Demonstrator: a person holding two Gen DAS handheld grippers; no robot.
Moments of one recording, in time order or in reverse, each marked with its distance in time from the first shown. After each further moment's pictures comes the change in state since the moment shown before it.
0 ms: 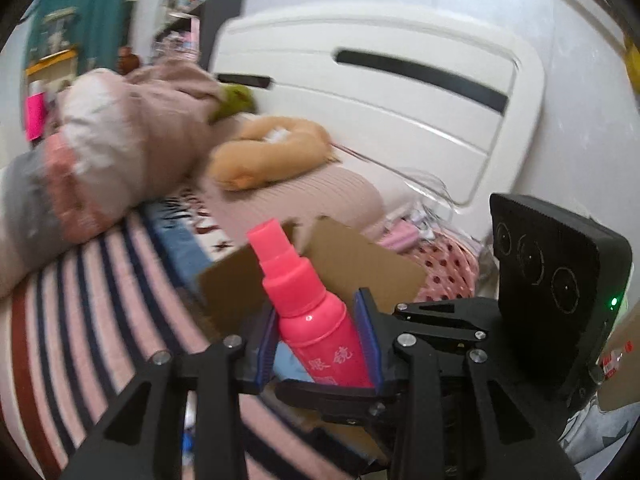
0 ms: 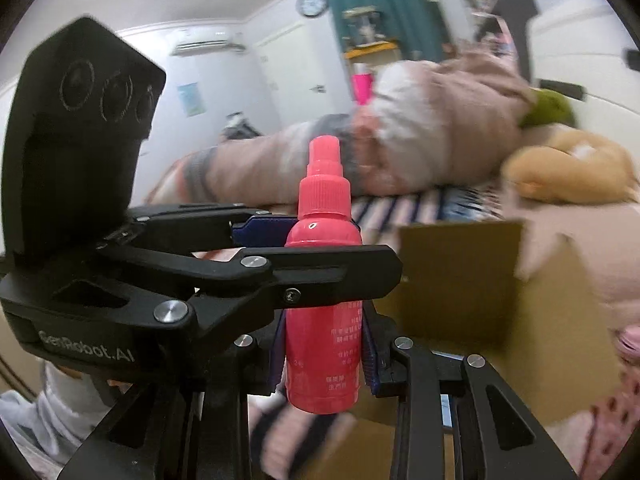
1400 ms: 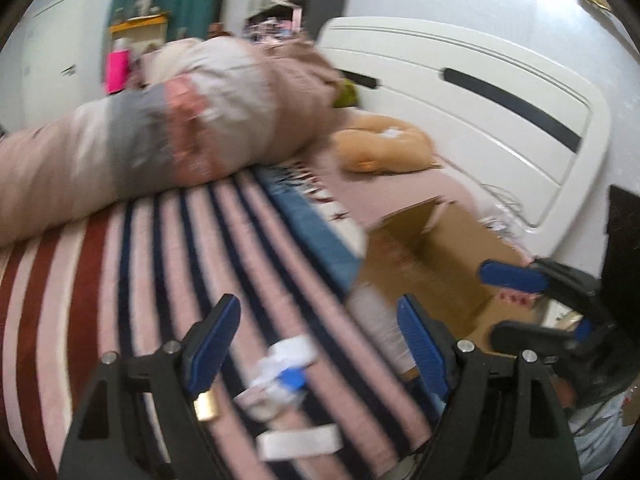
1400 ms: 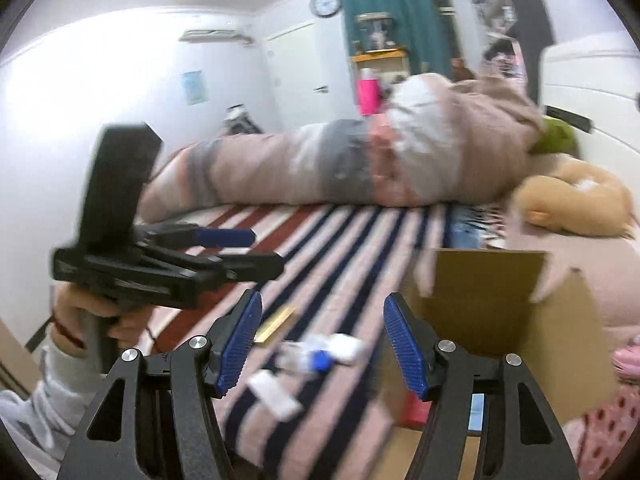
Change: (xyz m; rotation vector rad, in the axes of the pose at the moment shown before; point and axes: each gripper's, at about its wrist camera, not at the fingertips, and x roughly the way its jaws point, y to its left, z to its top) left arm -0.094 0.121 -0.085 -0.245 -0.024 0.251; right arm 0.014 0.074 0.017 -0.102 0.002 -0.010
